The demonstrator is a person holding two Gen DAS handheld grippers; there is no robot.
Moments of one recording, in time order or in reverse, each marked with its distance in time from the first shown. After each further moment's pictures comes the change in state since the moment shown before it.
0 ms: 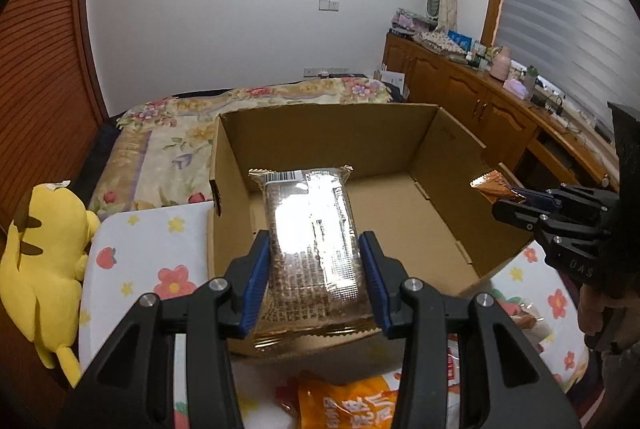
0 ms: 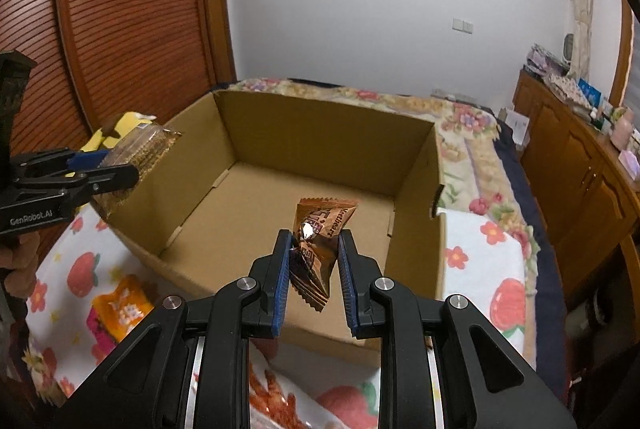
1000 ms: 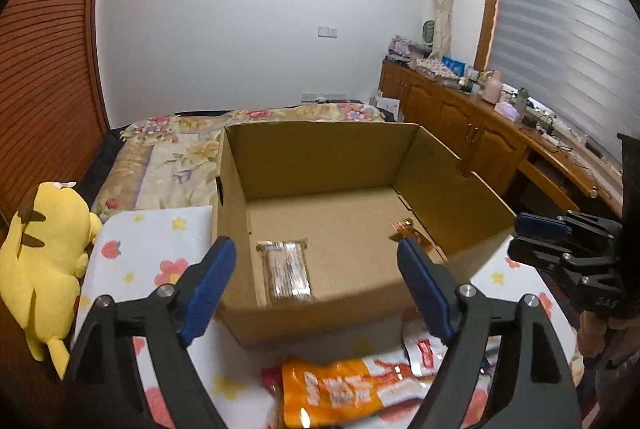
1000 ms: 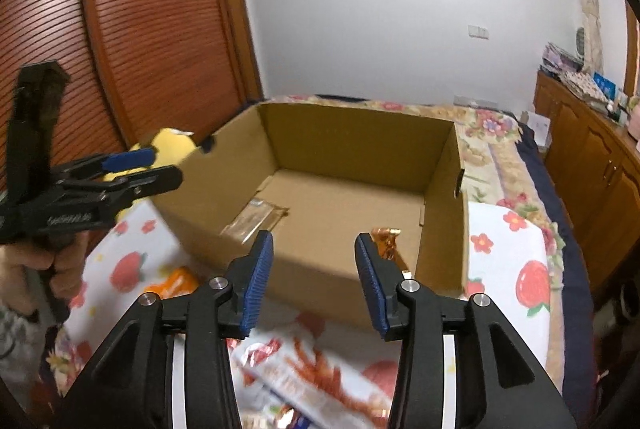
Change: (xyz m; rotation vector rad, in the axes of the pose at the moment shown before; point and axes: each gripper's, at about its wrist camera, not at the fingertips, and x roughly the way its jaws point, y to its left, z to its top) left arm -0.048 -0.004 -0.030 -0.028 -0.117 -0.031; right arm -0.050 0.013 -0.032 0.024 -0.087 0.124
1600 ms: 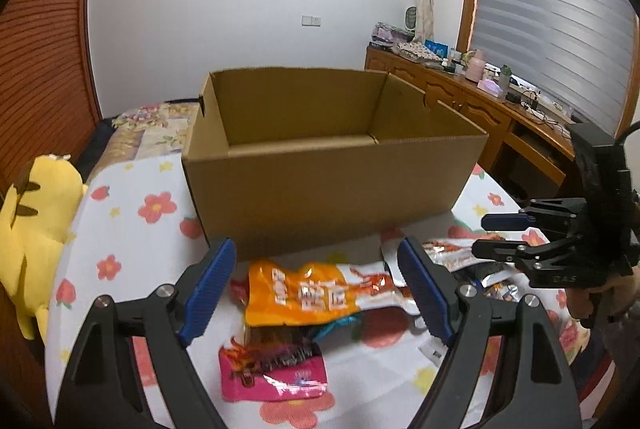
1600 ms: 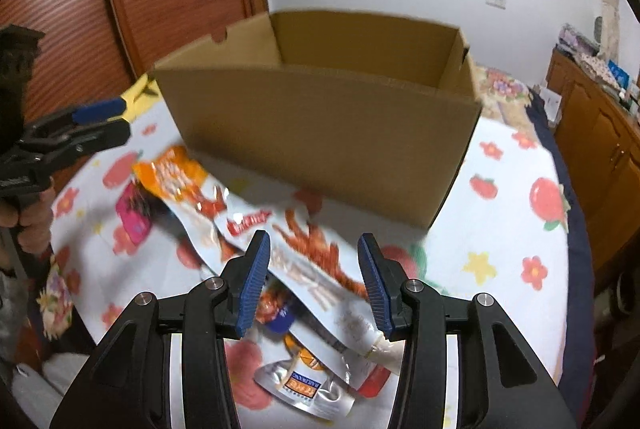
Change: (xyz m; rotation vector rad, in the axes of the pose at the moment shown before) left arm -0.017 -0.024 -0.080 0.036 0.036 -0.028; right arm 0.016 -0.005 -0.088 -0.056 0.185 0.024
